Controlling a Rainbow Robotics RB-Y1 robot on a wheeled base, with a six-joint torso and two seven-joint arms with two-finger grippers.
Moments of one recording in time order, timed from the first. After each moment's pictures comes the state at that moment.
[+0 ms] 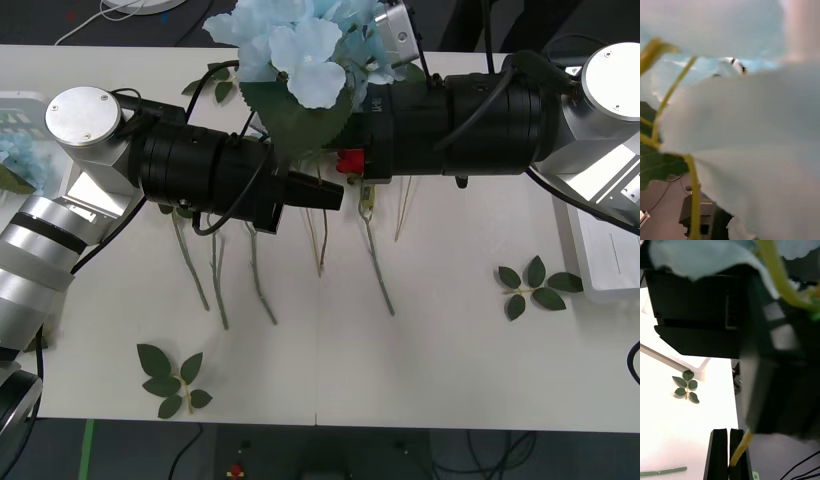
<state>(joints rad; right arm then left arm) -0.74 -0.81 0.57 -1.70 -2.26 0.80 2.48 -0.65 0.46 -0.26 -1.37 1.95 1.37 -2.54</state>
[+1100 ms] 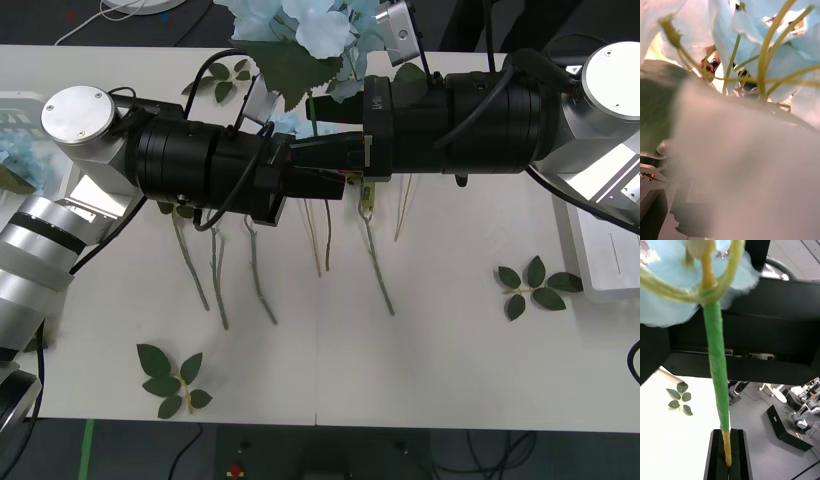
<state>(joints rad) -0.74 -0.81 0.57 -1.70 -2.27 0.79 2.49 -0.65 0.47 -0.26 -1.37 2.03 1.36 -2.54</state>
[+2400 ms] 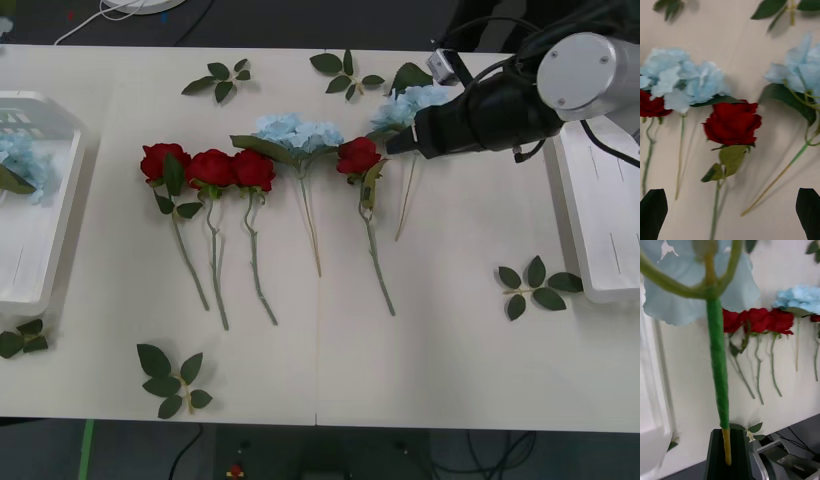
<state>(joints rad) -0.96 -0.80 0.69 -1.23 -1.46 0.93 1.61 -0.77 1.37 -0.31 -1.18 1.78 1.48 -1.65</state>
